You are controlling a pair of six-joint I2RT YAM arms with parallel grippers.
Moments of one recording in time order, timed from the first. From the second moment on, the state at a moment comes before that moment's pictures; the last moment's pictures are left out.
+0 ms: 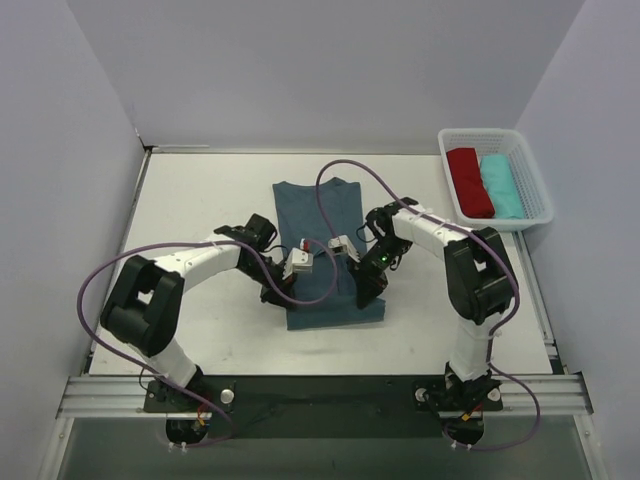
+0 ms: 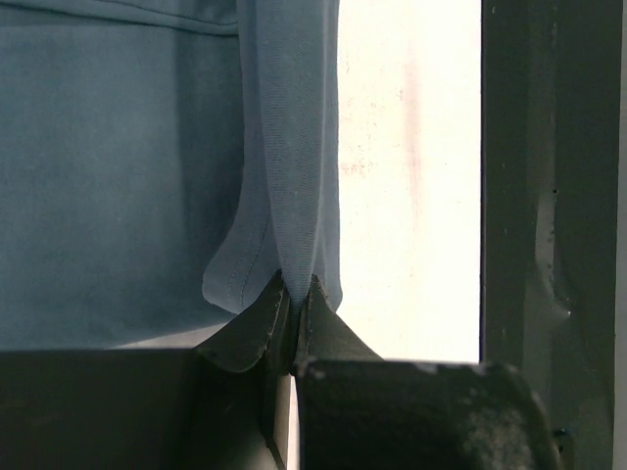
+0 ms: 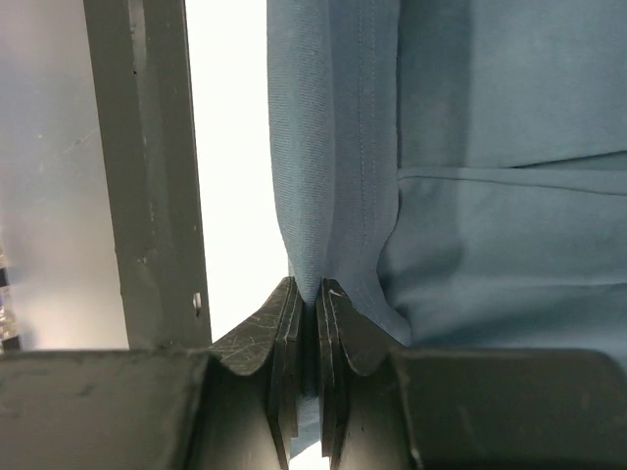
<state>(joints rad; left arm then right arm) -0.51 1.63 0.99 -0.73 0.86 0.83 0.46 1.86 1.25 -1.15 -0.82 -0.99</state>
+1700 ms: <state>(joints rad) -1.04 0.95 0.42 -0.10 0.19 0.67 0.50 2.24 1.58 -1.29 -0.59 -0.78</state>
